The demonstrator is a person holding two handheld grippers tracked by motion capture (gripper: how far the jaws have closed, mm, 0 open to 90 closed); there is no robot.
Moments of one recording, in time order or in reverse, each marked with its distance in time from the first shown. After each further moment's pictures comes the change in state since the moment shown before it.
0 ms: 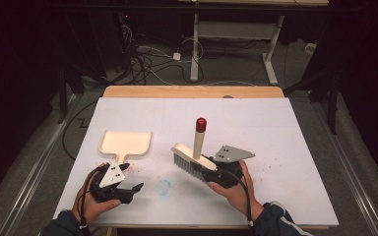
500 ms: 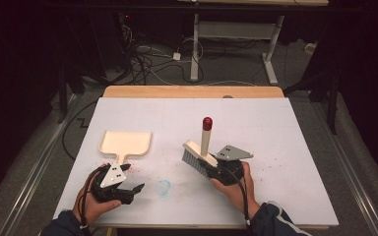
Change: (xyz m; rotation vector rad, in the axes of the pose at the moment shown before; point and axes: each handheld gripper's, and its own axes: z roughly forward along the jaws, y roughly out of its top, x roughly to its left) left arm -0.001 0.001 0.001 0.010 -0.009 0.008; right arm -0.020 -0.017 0.006 0.060 -0.183 0.054
